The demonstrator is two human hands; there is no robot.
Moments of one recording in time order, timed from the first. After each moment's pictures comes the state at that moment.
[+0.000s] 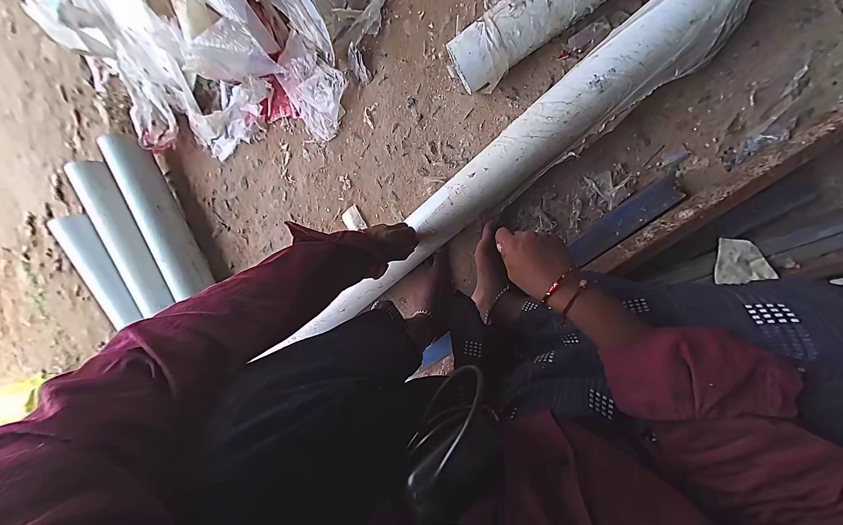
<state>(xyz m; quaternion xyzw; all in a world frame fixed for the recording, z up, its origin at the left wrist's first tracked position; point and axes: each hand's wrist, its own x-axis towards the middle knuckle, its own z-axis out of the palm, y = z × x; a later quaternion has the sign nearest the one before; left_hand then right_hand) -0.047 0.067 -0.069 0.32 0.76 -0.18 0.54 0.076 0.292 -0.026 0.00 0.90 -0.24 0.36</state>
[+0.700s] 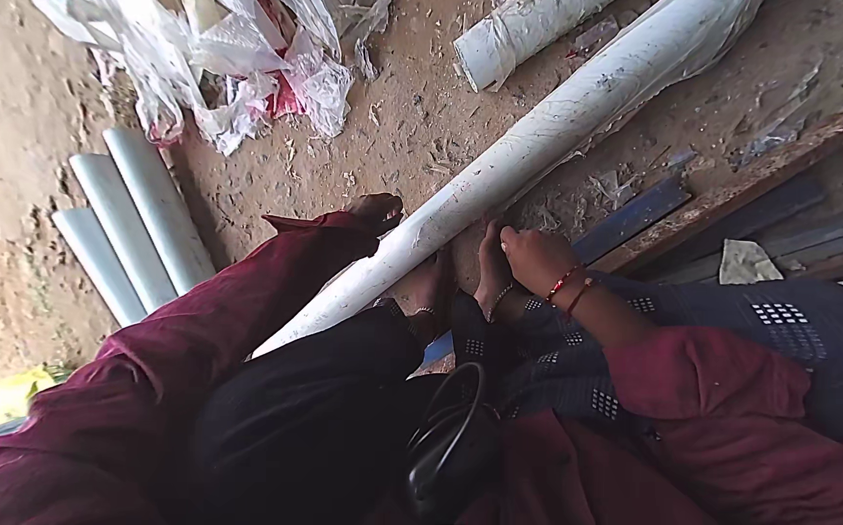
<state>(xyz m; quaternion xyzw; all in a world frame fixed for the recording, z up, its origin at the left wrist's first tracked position) -0.076 0.045 -0.045 0.24 0.86 -0.02 0.46 0.078 0.291 -0.024 0.00 0.90 -0.23 0.36</state>
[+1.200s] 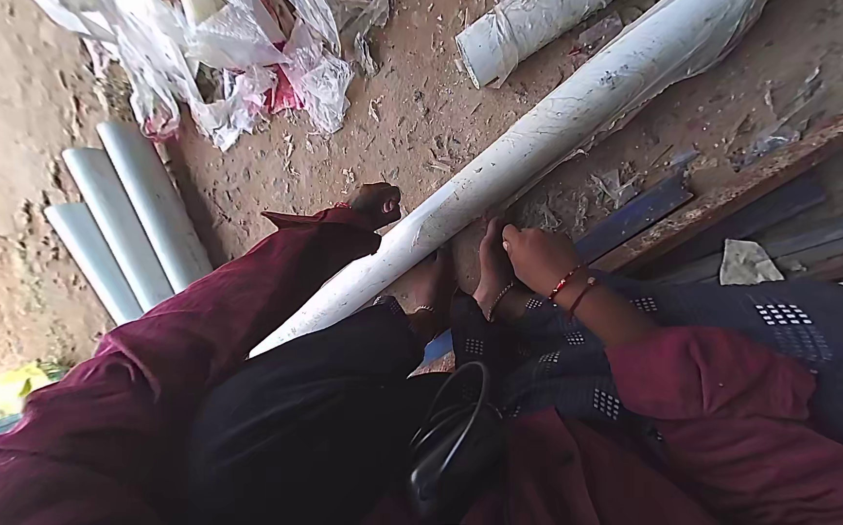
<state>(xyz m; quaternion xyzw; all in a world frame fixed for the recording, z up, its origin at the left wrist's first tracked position) -0.080 0.017 -0.076 0.32 0.89 0.11 0.31 0.079 0.290 -0.028 0.01 0.91 -0.23 0.36</state>
